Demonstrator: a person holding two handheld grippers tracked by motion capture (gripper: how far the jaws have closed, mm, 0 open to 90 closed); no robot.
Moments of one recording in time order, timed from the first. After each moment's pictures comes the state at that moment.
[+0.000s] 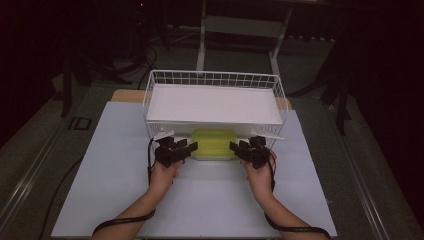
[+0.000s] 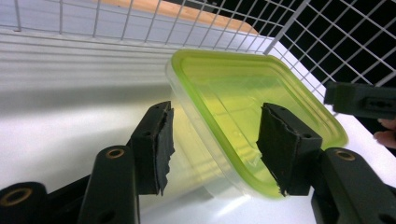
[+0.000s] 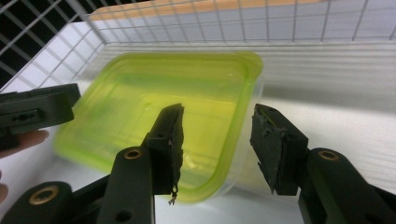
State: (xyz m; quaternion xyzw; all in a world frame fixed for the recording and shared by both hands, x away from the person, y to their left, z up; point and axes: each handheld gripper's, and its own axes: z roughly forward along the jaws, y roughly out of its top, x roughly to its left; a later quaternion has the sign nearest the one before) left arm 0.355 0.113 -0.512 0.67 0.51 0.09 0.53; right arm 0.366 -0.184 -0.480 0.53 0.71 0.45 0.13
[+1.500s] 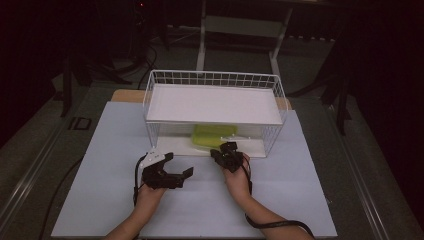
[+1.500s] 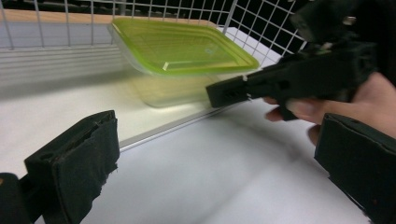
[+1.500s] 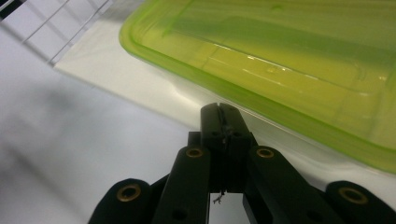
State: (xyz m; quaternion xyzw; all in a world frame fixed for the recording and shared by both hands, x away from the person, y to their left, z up) left arm 0.289 0.130 -0.511 0.71 0.42 0.12 0.56; right arm 0.371 -0.116 -0.516 0.48 0.77 0.41 0.10
